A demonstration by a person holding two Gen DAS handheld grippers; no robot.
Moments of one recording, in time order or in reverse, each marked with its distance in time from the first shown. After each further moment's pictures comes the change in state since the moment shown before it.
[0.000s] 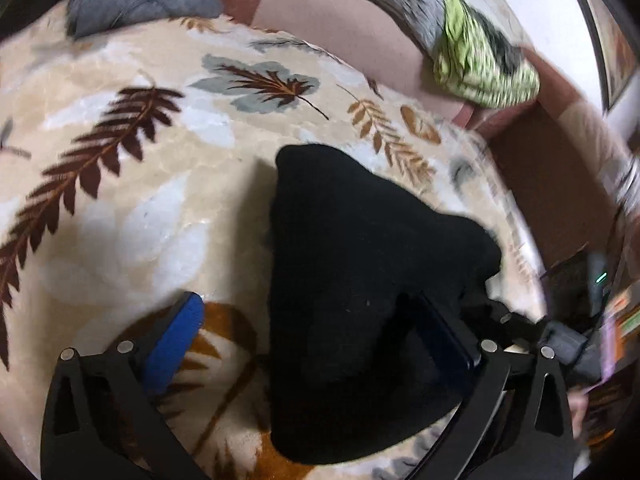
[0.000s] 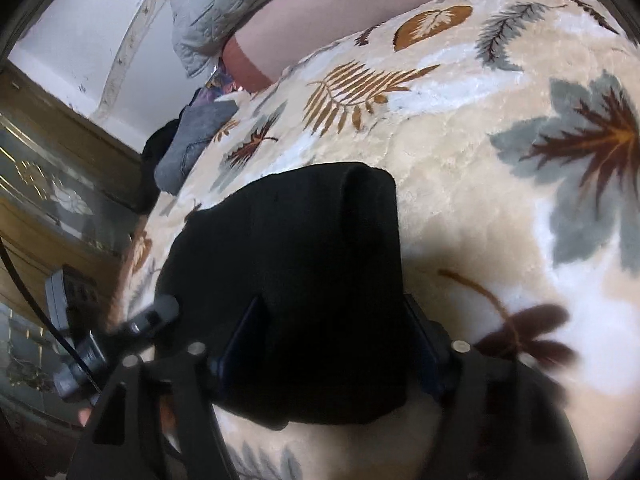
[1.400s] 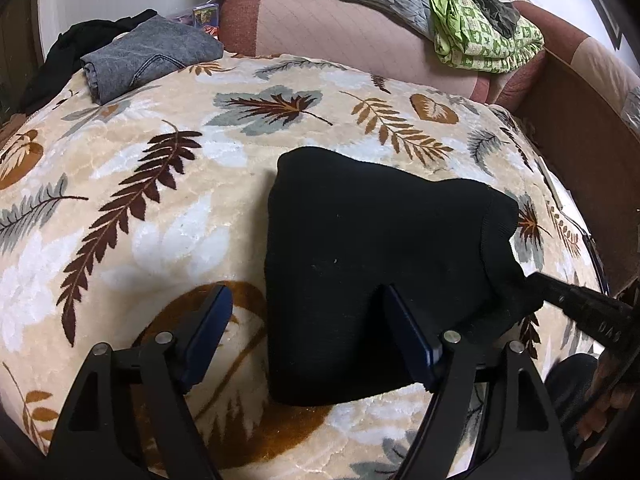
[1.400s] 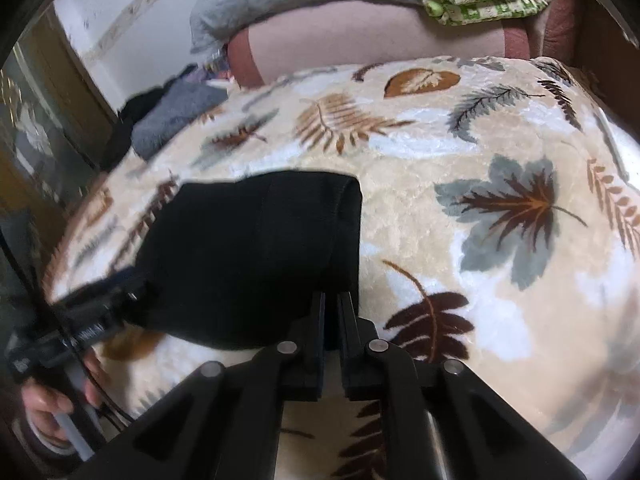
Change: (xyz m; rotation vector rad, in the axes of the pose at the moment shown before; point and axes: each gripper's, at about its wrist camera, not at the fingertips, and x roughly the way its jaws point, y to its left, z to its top) left arm -0.030 -0.031 -0.014 0.124 -0.051 0.210; right arm -0.058 0.036 -0.018 -0.185 -0.063 -0.249
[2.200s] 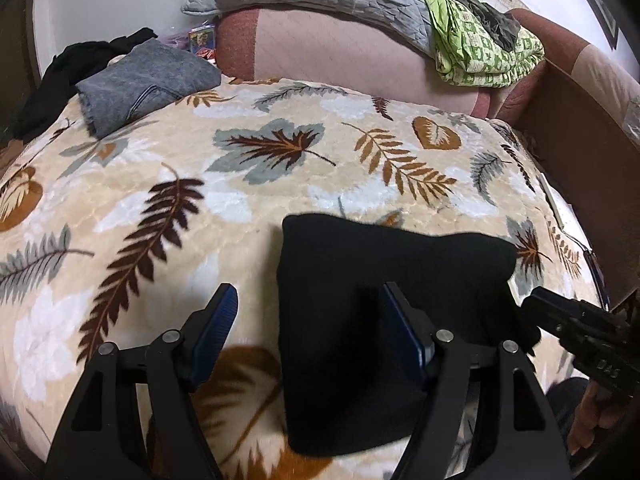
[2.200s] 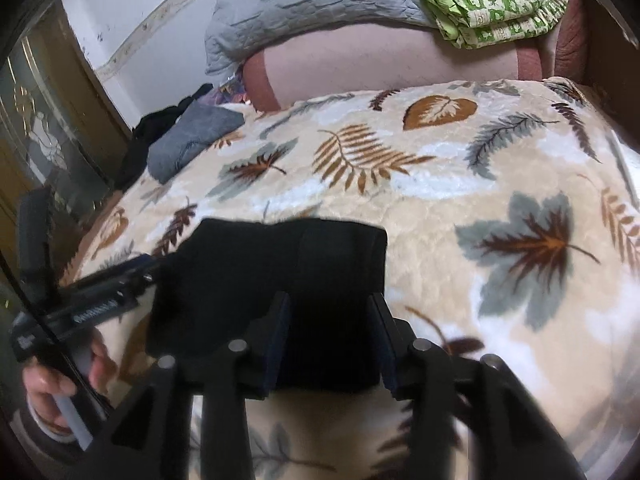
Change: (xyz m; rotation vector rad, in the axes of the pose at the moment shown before) left arm -0.004 0.005 0.036 0.014 -0.039 0.002; right arm 0.003 0.013 0.014 -0.041 -0.036 0.010
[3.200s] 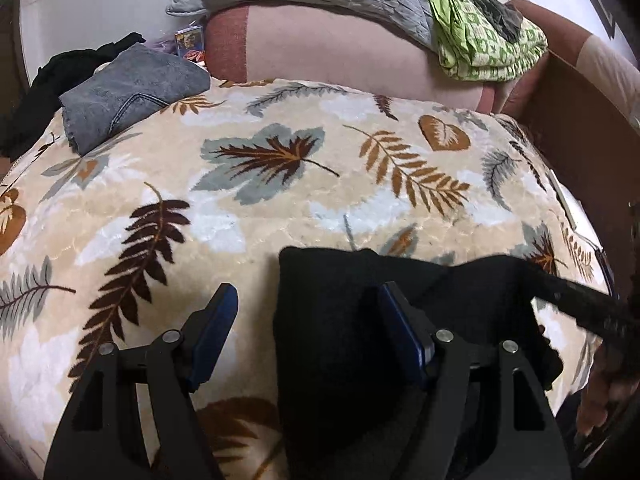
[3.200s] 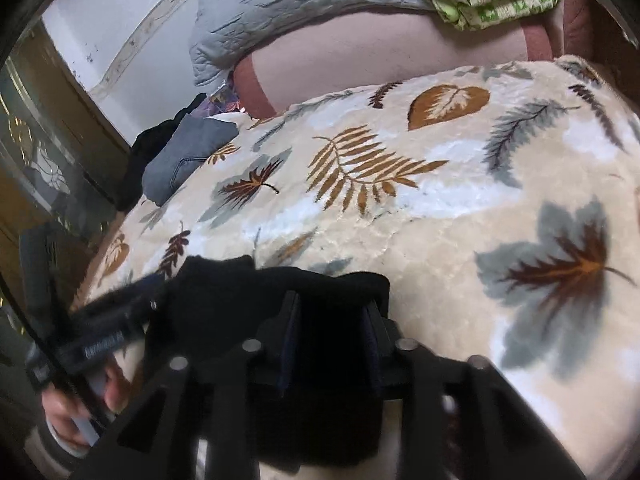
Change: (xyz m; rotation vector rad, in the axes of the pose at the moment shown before) left arm 0.036 -0.003 0.024 0.048 0.009 0.011; right arm 0.043 -0.023 0.042 0.079 -0.006 0.085
